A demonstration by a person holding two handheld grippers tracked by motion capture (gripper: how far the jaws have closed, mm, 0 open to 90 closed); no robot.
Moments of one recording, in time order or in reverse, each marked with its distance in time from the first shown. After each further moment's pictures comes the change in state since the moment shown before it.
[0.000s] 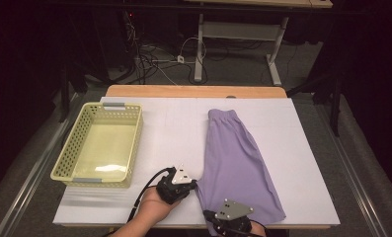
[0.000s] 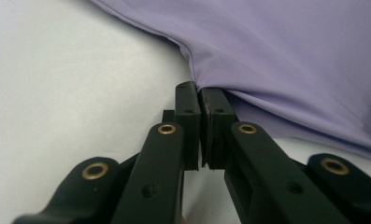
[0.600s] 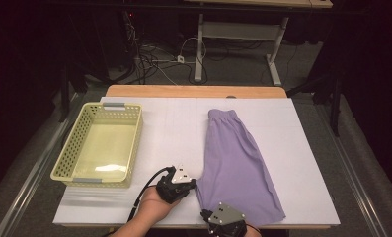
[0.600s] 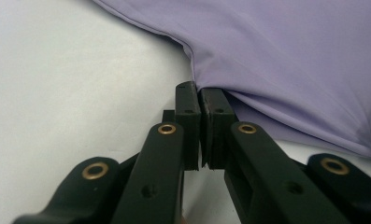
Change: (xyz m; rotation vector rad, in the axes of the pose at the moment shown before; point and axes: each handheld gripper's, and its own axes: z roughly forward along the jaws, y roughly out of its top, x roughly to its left) left arm 0.001 0.000 0.000 0.000 0.007 -0.008; right arm 0.011 0.002 0.006 0.009 -0.086 -0.056
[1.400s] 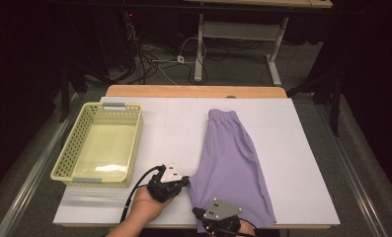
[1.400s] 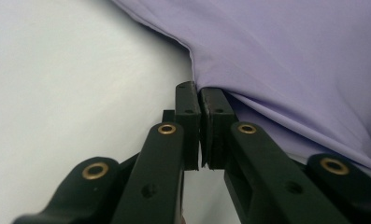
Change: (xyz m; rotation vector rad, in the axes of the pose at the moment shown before) left arm 0.012 -0.013 -0.024 -0.053 0.042 -0.033; right arm 0.003 0.019 0.009 -0.080 0.103 0.010
